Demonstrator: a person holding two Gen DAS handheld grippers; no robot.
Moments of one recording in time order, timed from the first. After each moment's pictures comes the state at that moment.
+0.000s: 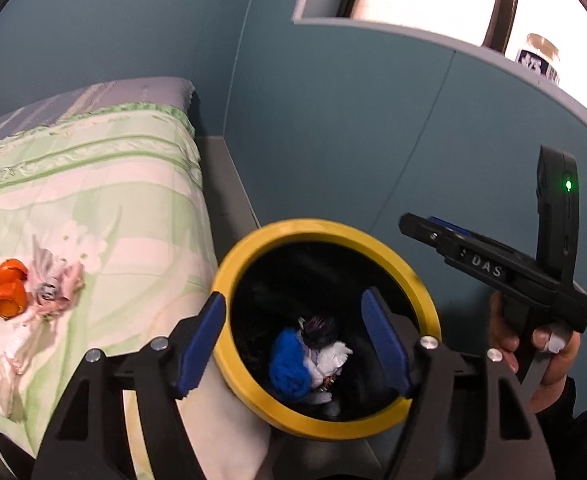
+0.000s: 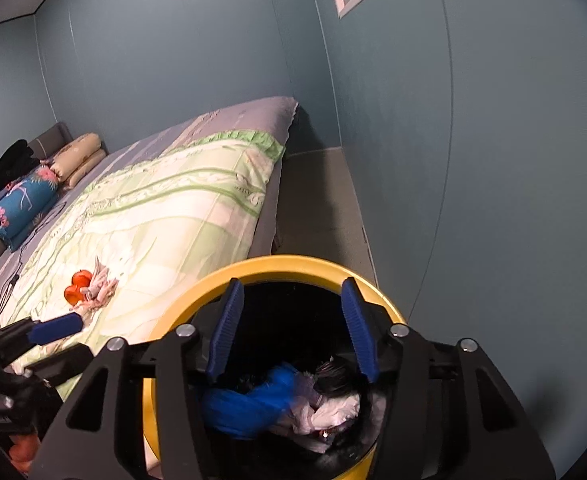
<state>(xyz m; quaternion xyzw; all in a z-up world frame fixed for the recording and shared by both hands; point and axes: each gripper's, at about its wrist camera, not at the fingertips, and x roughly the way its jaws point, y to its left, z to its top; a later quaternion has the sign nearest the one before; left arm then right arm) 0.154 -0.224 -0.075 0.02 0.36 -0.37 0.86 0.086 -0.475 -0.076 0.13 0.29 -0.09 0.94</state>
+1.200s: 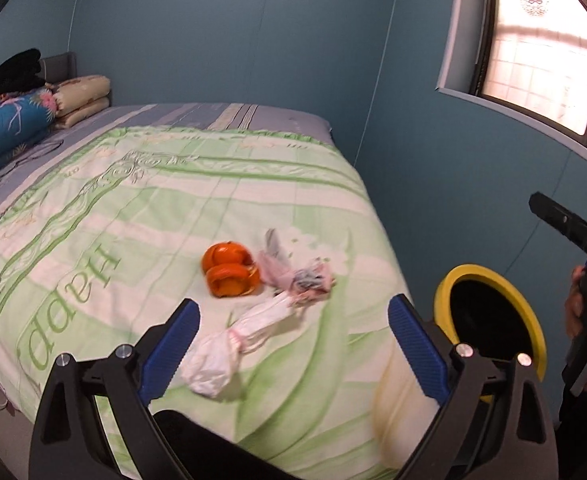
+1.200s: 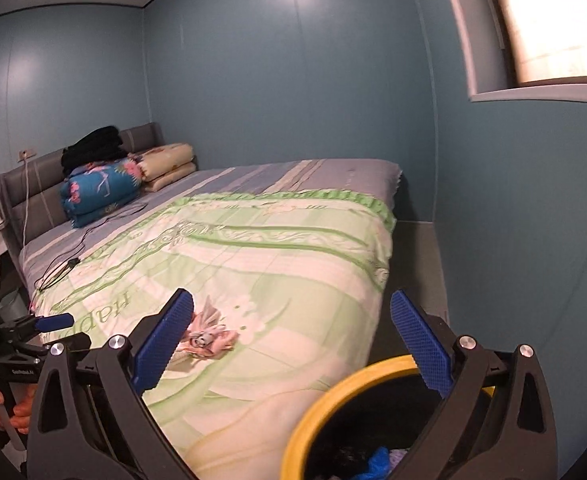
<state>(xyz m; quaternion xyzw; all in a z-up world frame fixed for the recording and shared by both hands) 0.175 0.004 -0.066 -0.03 0.32 -0.17 0.93 0.142 -0.327 -0.019 0.05 0.21 0.07 0.98</state>
